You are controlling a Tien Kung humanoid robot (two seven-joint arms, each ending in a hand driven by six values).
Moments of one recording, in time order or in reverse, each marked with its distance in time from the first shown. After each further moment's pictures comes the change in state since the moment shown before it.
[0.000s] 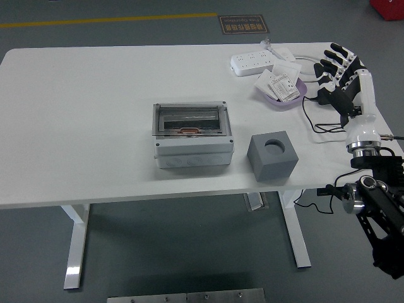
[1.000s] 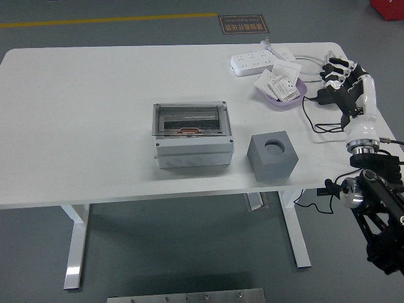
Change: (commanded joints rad) left arm 0.000 0.000 -0.015 0.000 0.012 0.001 0.000; right arm 0.024 0.013 0.016 -0.069 0.147 0.084 -0.065
